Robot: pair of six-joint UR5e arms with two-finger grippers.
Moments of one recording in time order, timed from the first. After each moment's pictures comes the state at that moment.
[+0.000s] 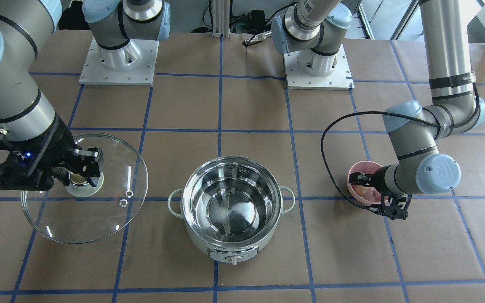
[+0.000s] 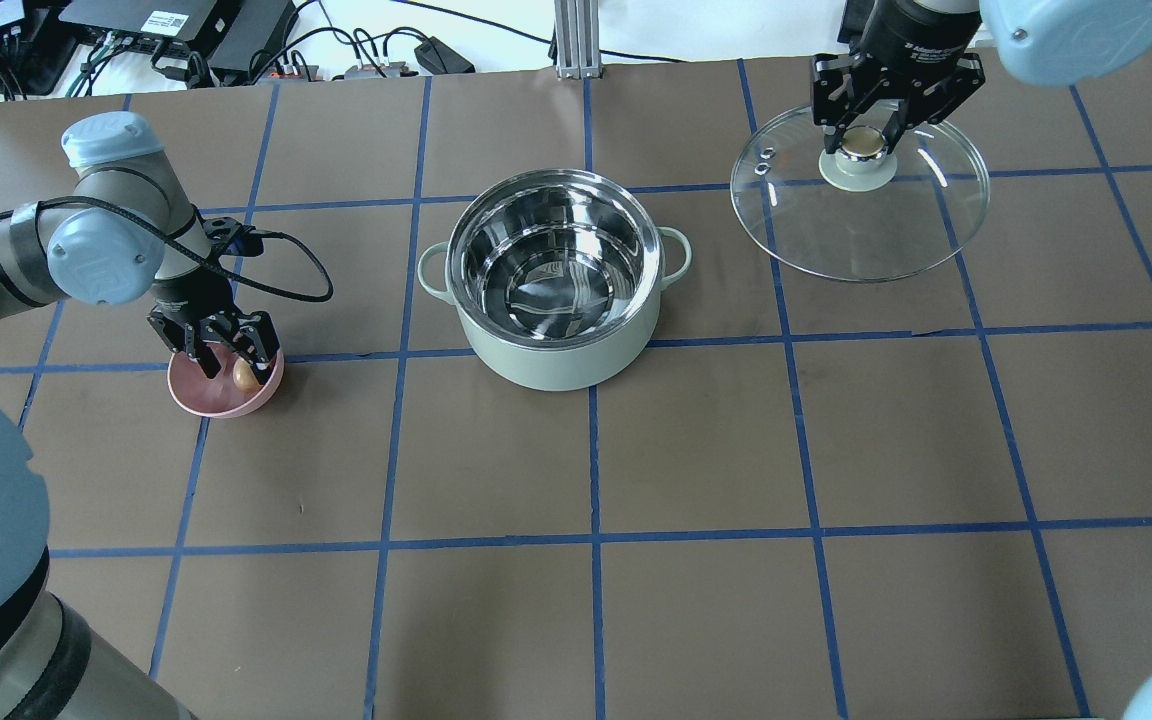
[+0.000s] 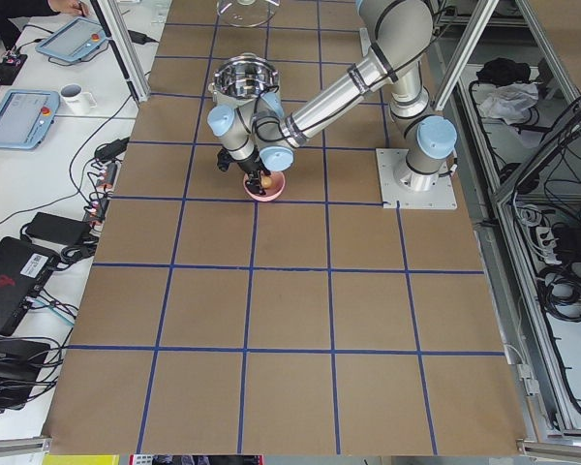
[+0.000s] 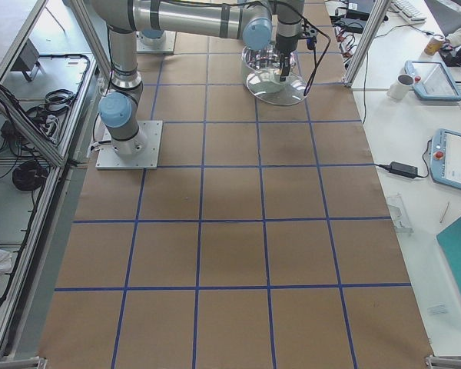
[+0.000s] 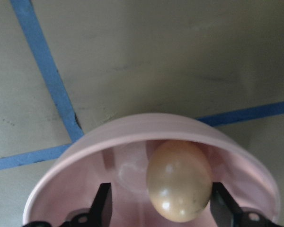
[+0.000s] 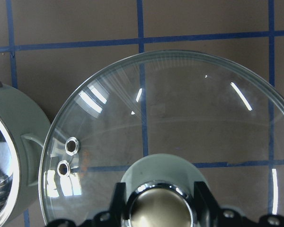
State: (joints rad) left arm -1.27 -2.04 -1.74 -1.26 1.69 0.47; right arm 1.52 -1.32 1.42 -1.74 -1.54 -0.01
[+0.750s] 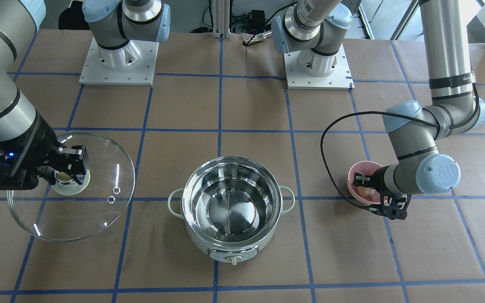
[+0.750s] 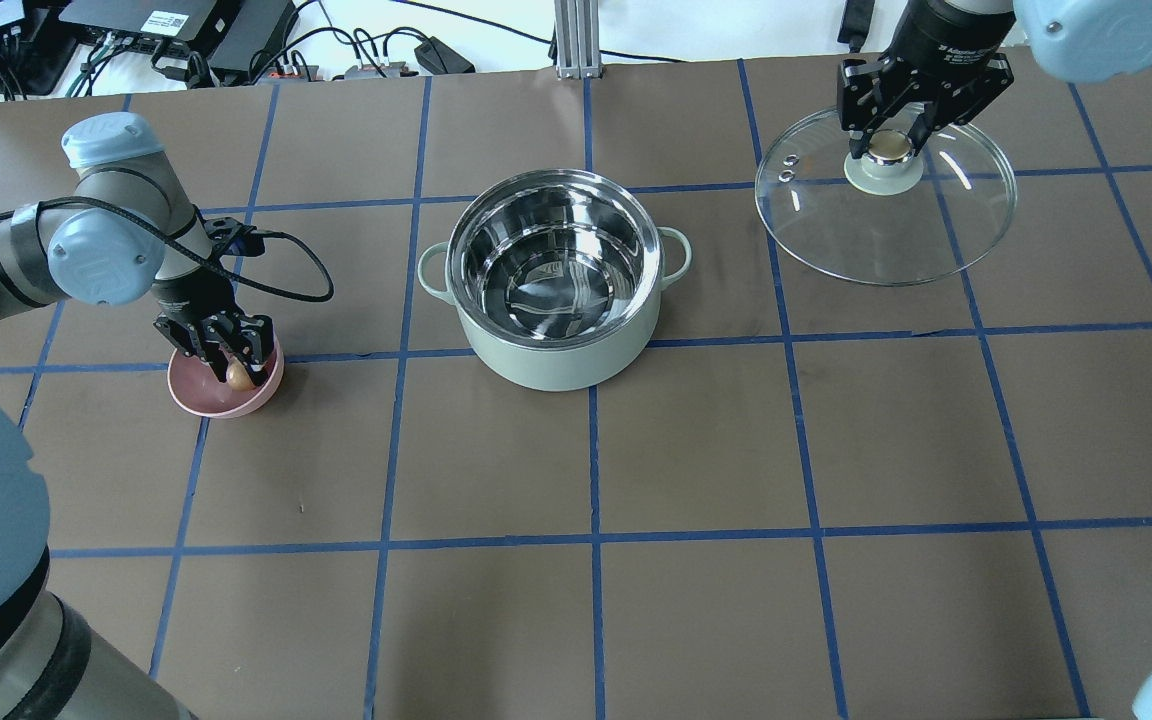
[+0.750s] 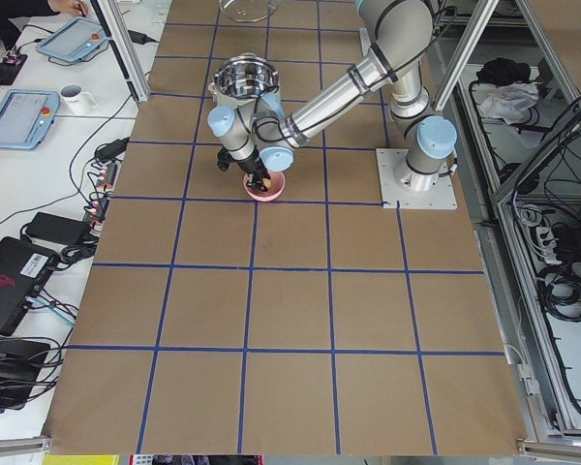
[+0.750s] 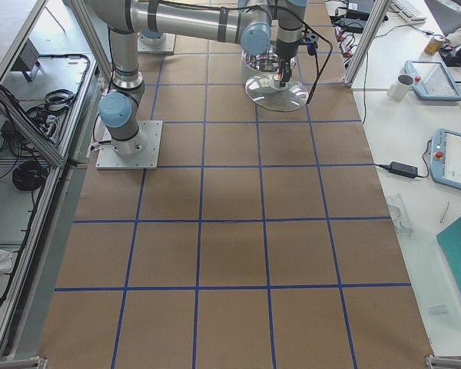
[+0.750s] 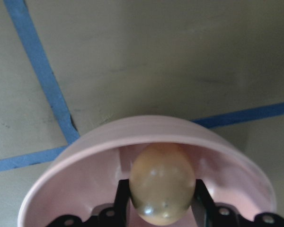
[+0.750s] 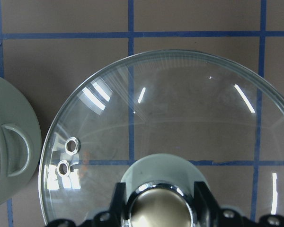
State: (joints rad) left arm -1.27 -2.04 -1.74 -1.26 1.68 0.47; right arm 1.48 -1.33 1.43 -1.72 -1.54 -0.09
